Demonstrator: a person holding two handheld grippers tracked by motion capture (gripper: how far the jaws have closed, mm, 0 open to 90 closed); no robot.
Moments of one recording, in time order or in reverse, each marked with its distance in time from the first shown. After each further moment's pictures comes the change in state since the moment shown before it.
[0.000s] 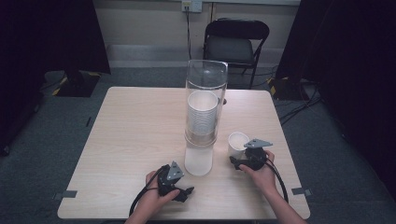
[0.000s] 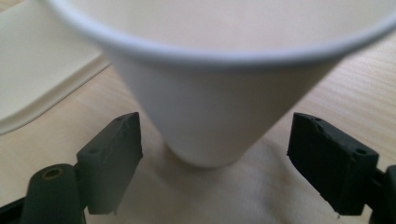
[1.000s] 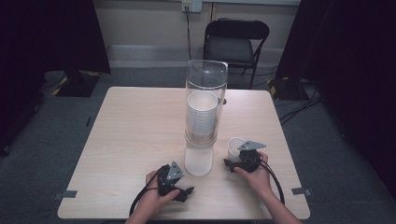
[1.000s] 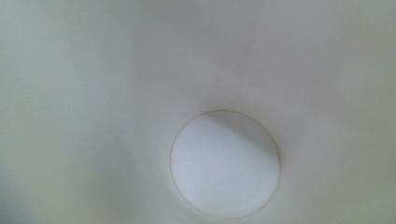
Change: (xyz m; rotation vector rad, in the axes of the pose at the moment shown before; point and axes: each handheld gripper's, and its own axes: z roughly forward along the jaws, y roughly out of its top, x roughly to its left) left arm 0.000 0.000 0.000 0.000 0.000 0.000; right arm 0.016 0.001 0.011 0.001 0.061 -0.050
